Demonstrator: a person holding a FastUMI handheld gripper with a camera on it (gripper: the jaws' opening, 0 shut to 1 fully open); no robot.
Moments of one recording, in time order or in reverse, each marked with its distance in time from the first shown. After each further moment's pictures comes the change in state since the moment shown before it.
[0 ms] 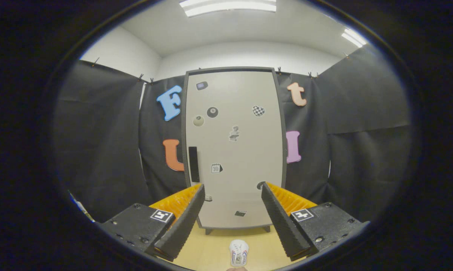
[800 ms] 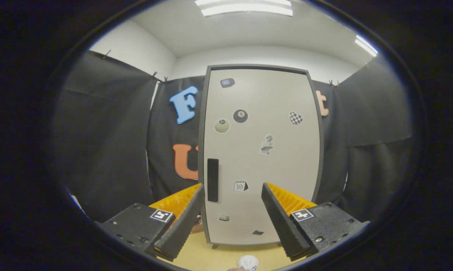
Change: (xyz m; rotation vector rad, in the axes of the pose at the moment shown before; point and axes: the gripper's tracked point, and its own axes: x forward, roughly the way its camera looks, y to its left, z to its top) arm 0.115 0.084 0.024 -0.062 -0.091 0.096
